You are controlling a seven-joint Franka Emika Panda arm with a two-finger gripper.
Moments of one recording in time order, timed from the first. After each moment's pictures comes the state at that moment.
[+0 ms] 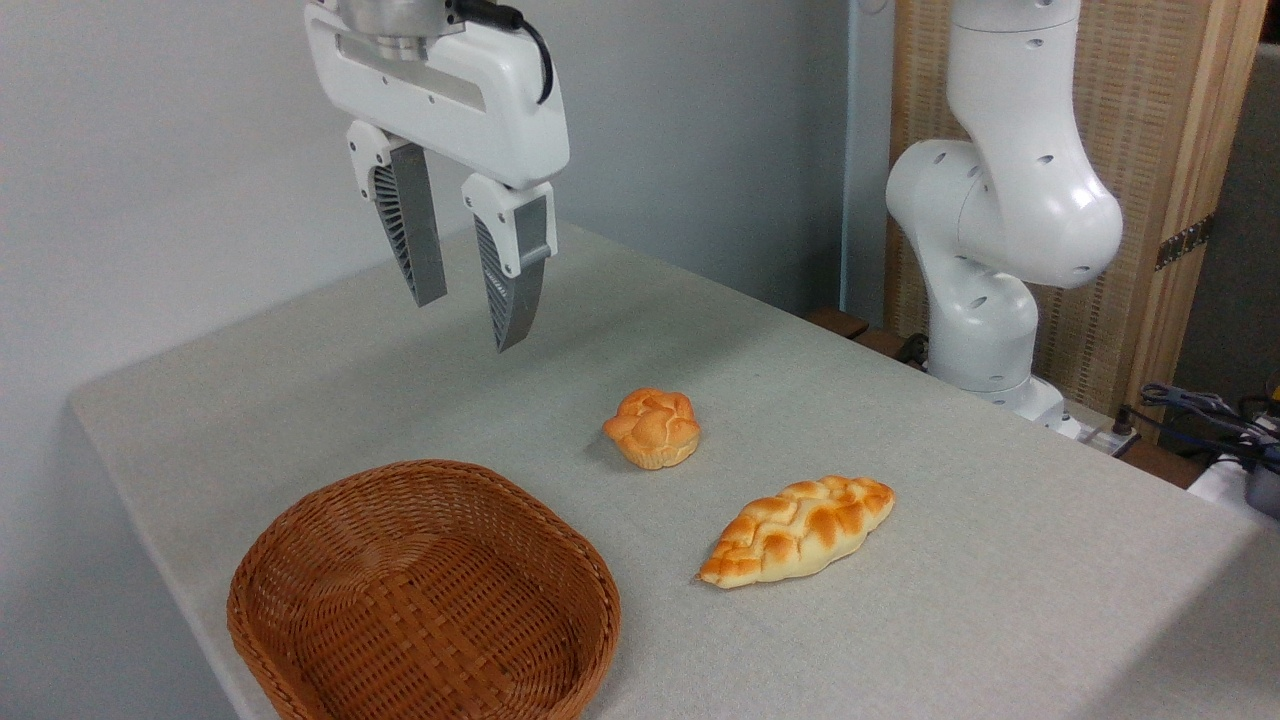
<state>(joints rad) -0.11 0.03 0.07 -1.50 -0.13 1.57 0.61</state>
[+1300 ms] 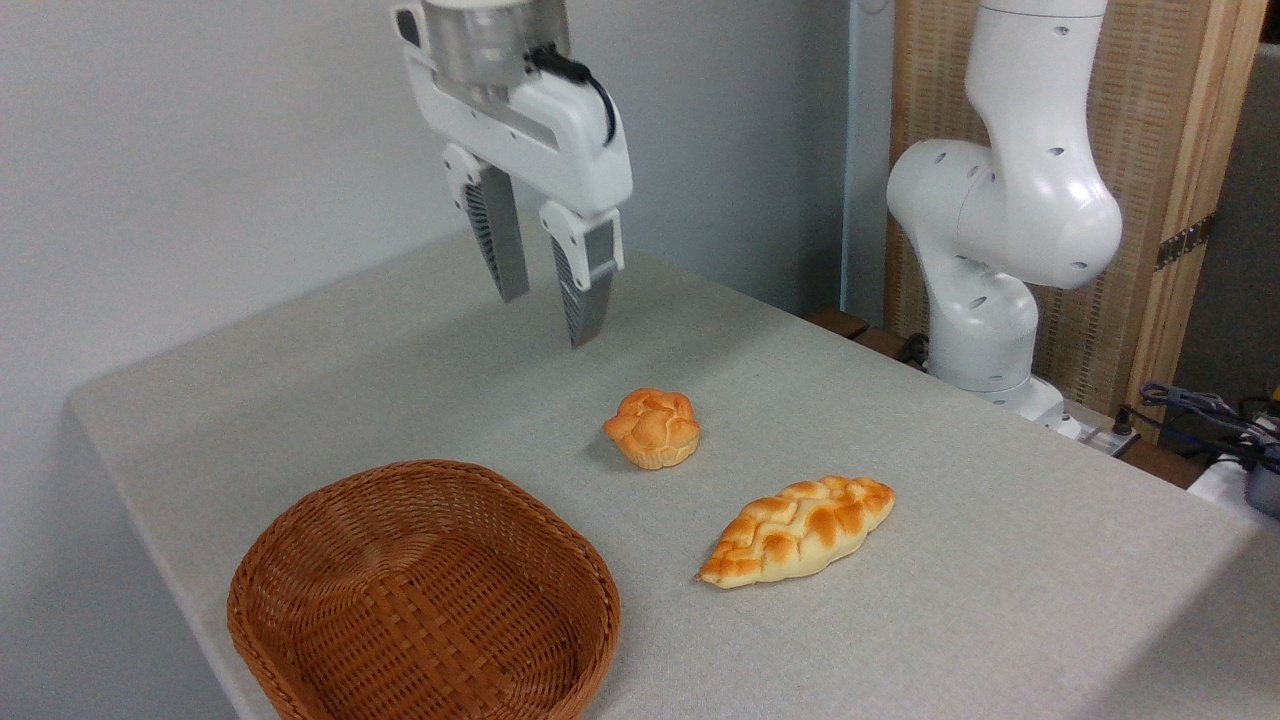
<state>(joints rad) -0.13 -0.18 0.04 -1.86 -0.15 1.65 0.67</state>
